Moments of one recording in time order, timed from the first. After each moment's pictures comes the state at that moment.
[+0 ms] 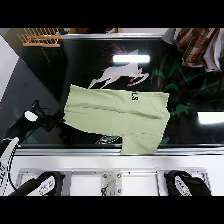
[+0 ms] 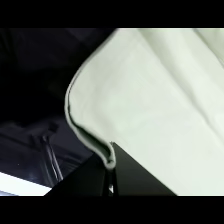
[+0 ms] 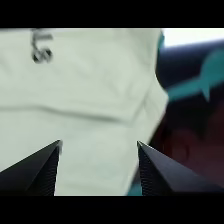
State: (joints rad) left arm 0.18 -1.17 0.64 1.11 -0.76 -1.76; right arm -0.19 -0.84 1.05 -1.31 1.23 1.57
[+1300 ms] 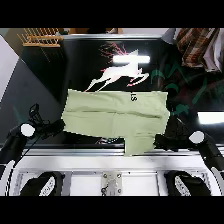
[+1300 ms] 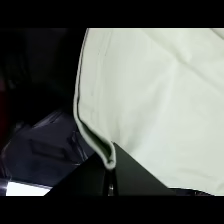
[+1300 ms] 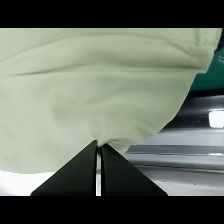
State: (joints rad) left arm 0.13 -0.86 0.49 1.22 -0.87 -1.74; right arm -0.14 -0.80 0.36 -1.03 1.10 1.54
